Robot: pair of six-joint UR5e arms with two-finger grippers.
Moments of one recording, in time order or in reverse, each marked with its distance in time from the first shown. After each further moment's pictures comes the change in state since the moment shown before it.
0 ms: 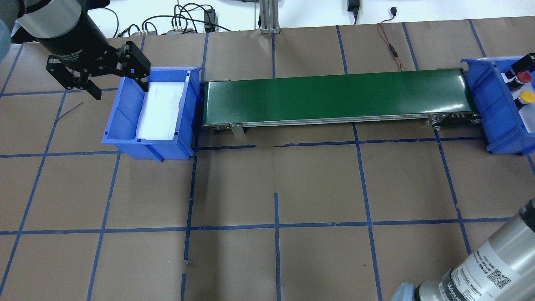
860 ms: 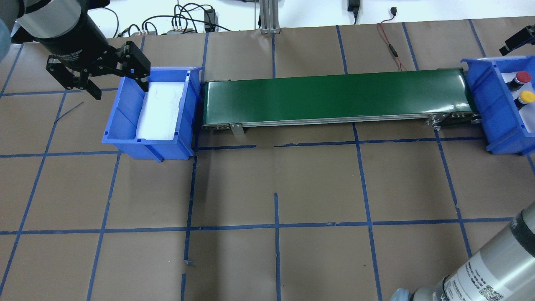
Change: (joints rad) left arm 0.000 0.000 0.000 0.000 0.000 0.000; right arm 0.074 -0.094 0.008 0.012 -0.005 0.047
